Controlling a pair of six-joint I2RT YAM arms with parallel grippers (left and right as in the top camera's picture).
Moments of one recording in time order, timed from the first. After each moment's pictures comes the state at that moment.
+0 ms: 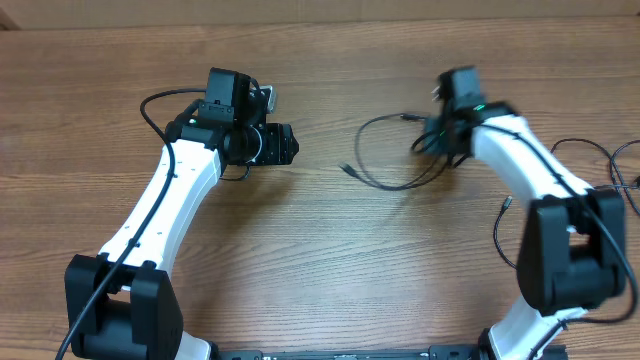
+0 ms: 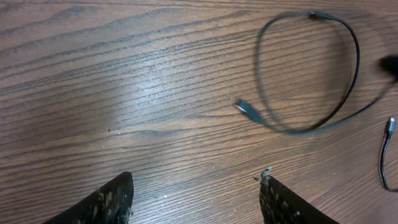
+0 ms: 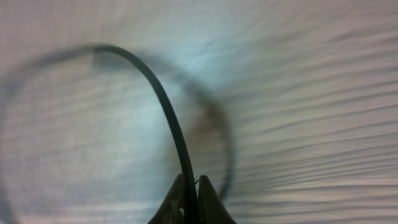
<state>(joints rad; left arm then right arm) -0.22 1.67 1.30 -0.73 0.34 -0.24 0.13 1.87 1.35 -0.66 0.11 0.22</state>
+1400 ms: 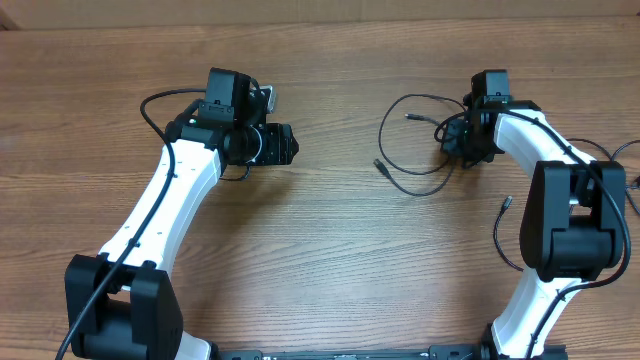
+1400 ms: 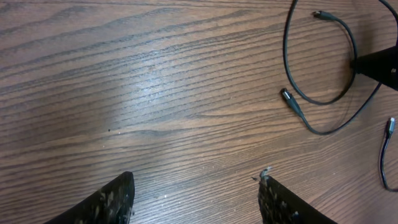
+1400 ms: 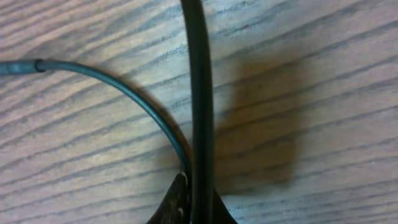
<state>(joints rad) -0.22 1.67 1.30 -0.73 0.34 -0.24 -0.01 2.05 1.36 -0.63 -0.08 0.27</state>
